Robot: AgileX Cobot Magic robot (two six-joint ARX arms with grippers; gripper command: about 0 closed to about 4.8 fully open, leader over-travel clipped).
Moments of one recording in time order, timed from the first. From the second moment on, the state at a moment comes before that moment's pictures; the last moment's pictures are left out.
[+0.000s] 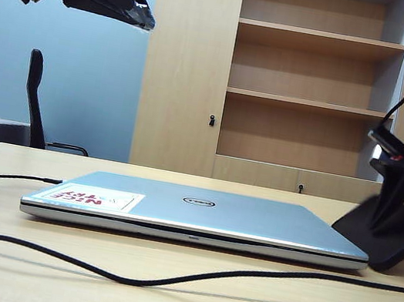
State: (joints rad) left arm -0.55 1.12 0.76 0.07 0.12 -0.24; right arm -0.03 1.88 1.35 -0.91 -0.51 0.00
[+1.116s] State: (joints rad) left arm -0.55 0.93 0.72 -0.11 0.12 -0.24; right arm 0.11 1.47 1.55 -1.03 -0.19 0.03
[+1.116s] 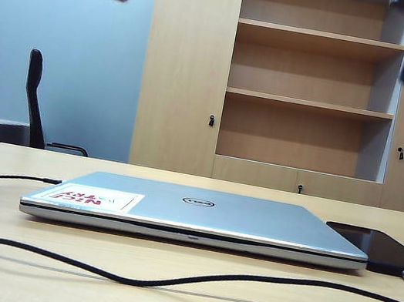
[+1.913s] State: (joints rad) left arm -0.55 0.53 0.41 -0.14 0.12 -0.18; right arm 0.18 0.76 0.77 -0.51 -0.16 0.05
